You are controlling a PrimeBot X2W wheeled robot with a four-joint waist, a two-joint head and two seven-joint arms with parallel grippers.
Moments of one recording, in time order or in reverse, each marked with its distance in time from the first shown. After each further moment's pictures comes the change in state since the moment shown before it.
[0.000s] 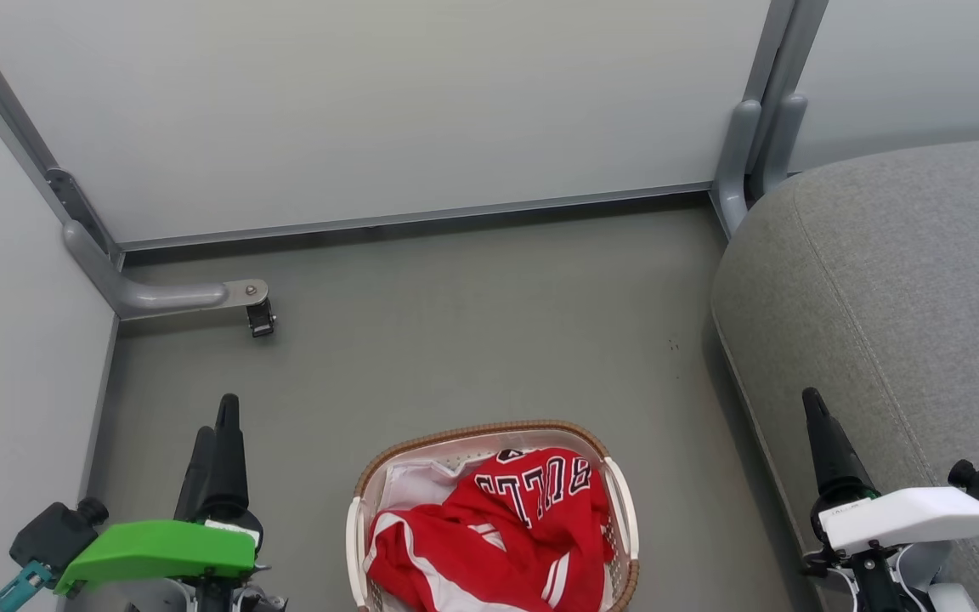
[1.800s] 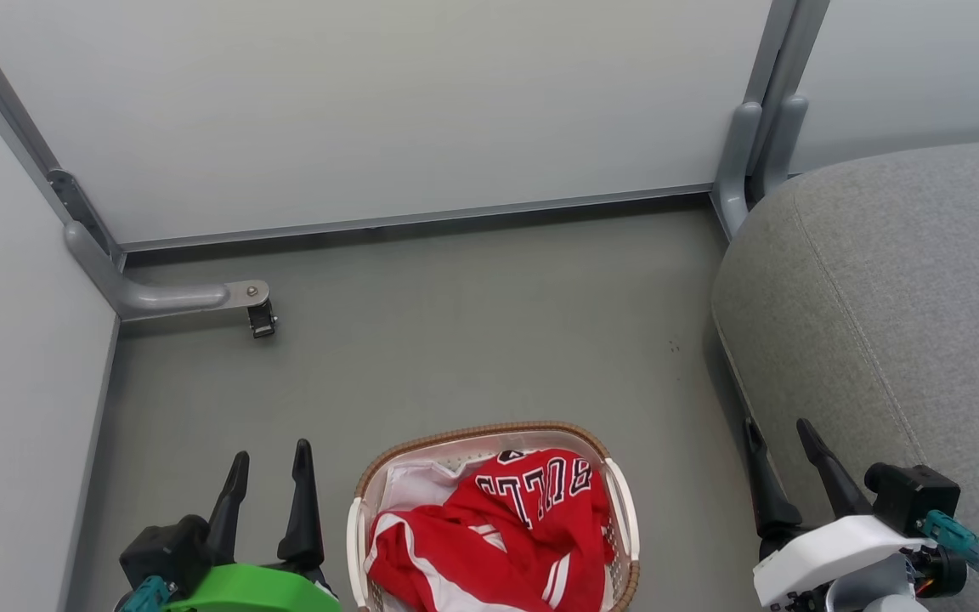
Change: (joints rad) left arm 0.067 0.002 -0.115 0.036 0.661 0.036 -0.148; right arm 0.020 -0.007 0.094 0.036 -0.687 0.000 -0.149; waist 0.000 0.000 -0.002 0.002
